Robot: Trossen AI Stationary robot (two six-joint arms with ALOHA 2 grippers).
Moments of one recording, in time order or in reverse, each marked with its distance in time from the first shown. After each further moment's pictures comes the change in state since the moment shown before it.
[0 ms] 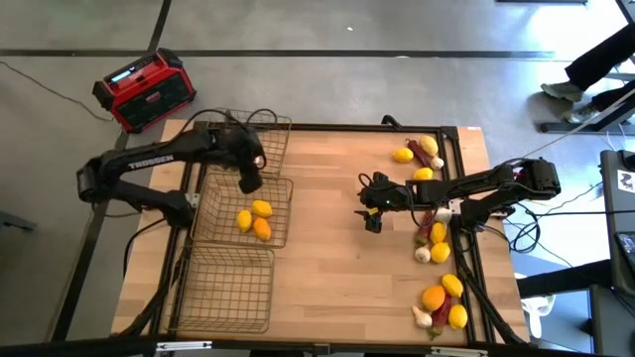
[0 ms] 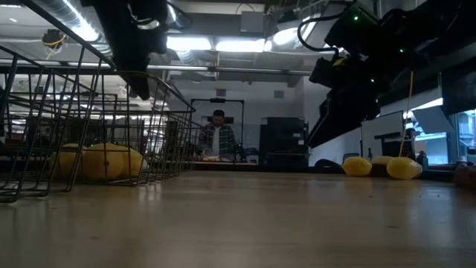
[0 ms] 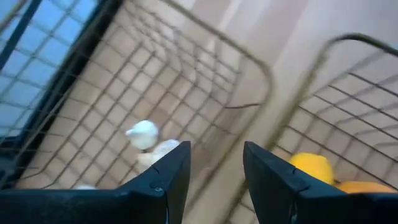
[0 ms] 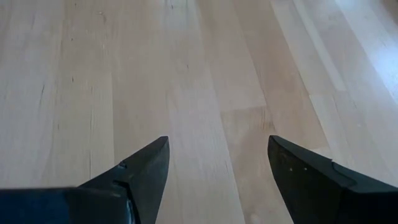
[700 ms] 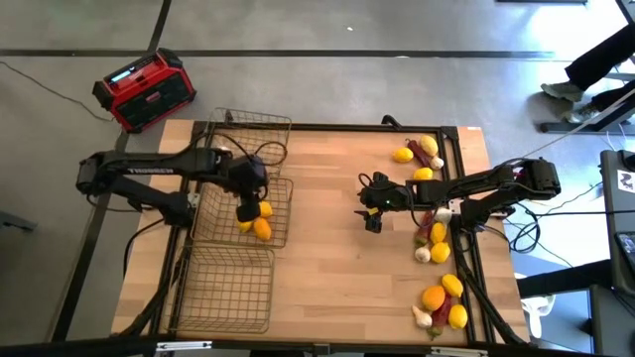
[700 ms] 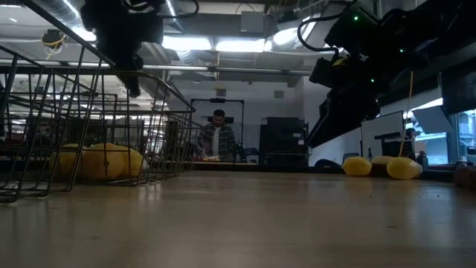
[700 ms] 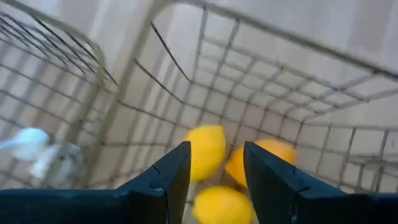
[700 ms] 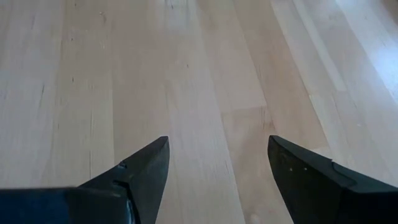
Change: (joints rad) left arm -0.279 0.002 -0.033 -0.013 0.127 -0.134; right arm 0.000 0.000 0.000 0.000 0.000 0.000
